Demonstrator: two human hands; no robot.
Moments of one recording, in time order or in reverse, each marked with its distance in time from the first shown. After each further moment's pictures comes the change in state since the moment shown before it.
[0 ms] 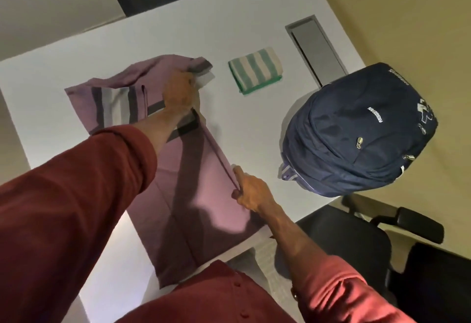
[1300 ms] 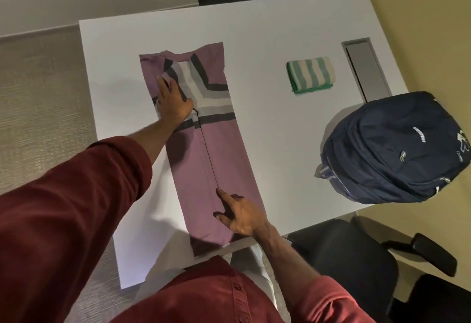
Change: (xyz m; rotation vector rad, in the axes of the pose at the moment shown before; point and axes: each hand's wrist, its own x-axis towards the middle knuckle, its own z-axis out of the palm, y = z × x) left_hand -0.075 -0.229 -0.045 -0.088 -0.093 -0.297; right_hand -0.046 -0.108 0.129 -0.107 -0.139 -0.337
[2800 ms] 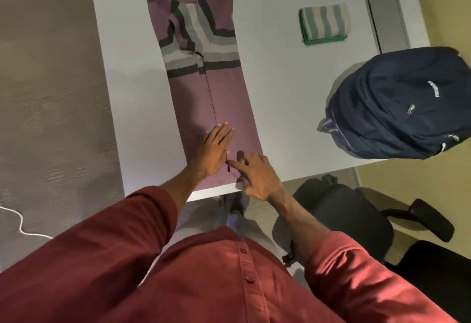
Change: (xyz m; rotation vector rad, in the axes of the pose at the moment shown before) left_hand -0.297 -0.046 0.128 0.330 -0.249 0.580; right_hand -0.076 0.041 0.020 -0.325 0.154 -0.219
